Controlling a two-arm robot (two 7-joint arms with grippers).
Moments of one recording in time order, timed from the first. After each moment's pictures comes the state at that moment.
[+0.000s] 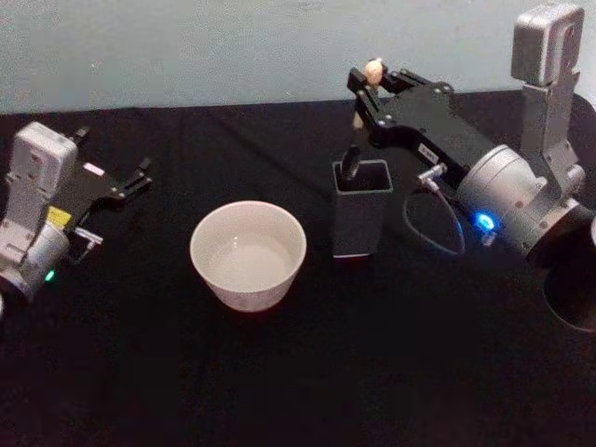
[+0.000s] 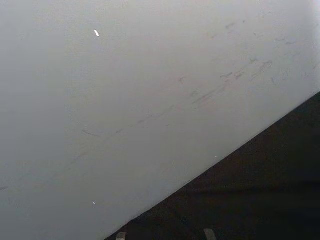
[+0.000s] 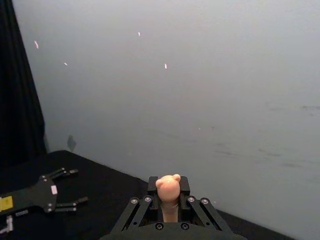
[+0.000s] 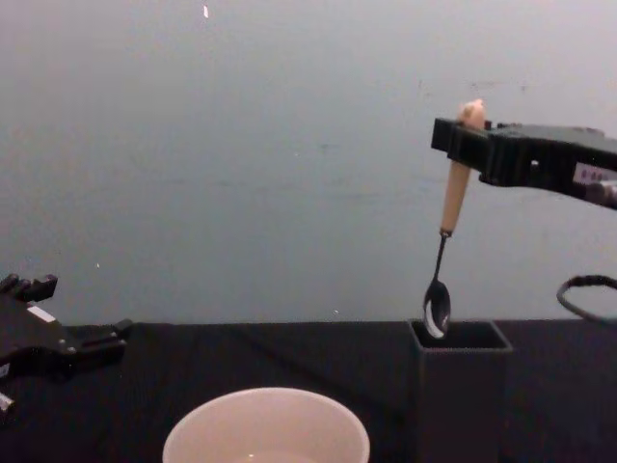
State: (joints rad) left arm -0.20 0.60 0.45 -1.41 -0.25 -0.12 0.03; right arm 0.12 0.36 -0.32 -1.84 0.40 0.15 0.22
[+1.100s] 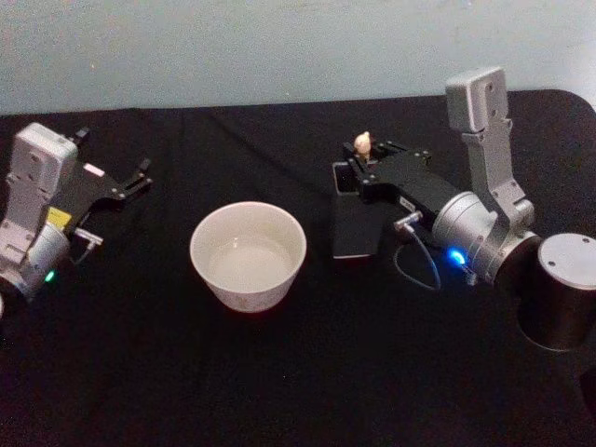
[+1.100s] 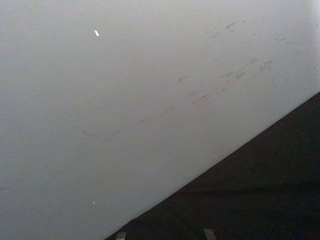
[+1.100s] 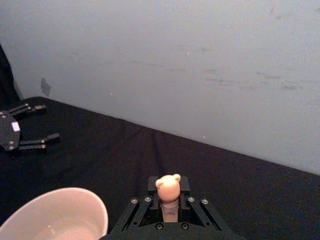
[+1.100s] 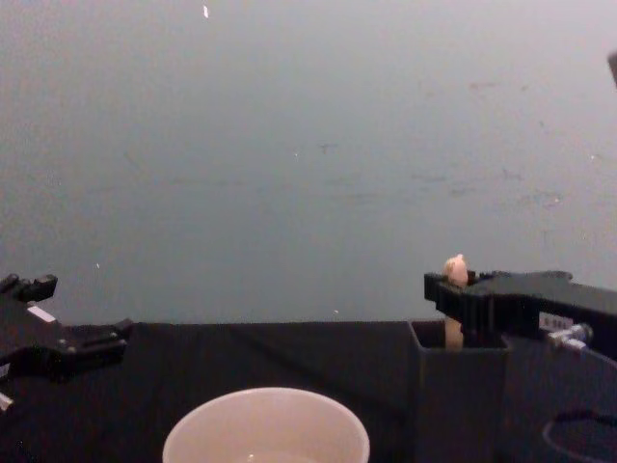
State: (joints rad) left arm -0.20 0.60 0.45 -1.41 -0.25 -0.12 0.03; right arm 0.12 0.29 -0.33 -1.68 0.29 0.26 0.20
